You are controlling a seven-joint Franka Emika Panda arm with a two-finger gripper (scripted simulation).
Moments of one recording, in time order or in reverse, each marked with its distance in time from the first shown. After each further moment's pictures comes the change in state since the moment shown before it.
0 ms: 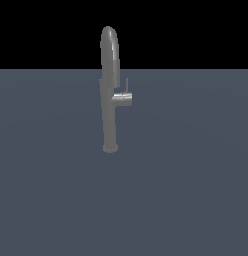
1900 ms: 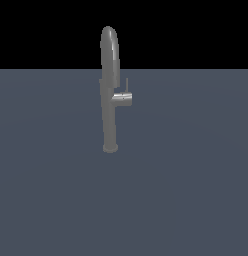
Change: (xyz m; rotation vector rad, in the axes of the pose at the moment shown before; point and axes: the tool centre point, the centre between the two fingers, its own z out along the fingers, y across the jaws) arm 0.131 -0.021 0.021 0.341 -0.415 0.337
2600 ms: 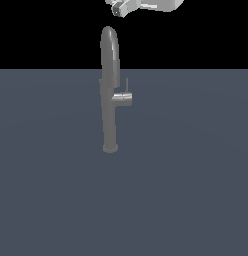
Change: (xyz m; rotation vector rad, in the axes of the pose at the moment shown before) arm 0.082 -0.017 0.006 0.217 -0.261 0.209
